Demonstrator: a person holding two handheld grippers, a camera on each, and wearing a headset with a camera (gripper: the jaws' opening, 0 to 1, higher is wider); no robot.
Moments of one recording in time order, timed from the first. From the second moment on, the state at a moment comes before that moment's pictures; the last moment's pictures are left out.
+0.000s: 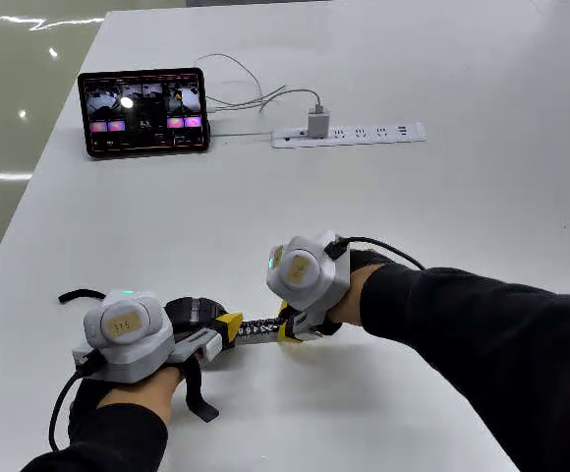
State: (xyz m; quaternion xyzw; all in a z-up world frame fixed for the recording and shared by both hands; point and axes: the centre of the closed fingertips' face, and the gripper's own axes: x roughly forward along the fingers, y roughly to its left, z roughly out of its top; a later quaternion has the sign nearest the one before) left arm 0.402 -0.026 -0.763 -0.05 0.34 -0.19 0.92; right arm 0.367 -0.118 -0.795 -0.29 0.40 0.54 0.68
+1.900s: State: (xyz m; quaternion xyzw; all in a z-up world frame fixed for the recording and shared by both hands) left arm 0.401 -0.026 -0.763 -0.06 0.34 -0.20 0.92; right arm 0.370 -0.084 -0.794 -0.24 0.39 0.55 0.70
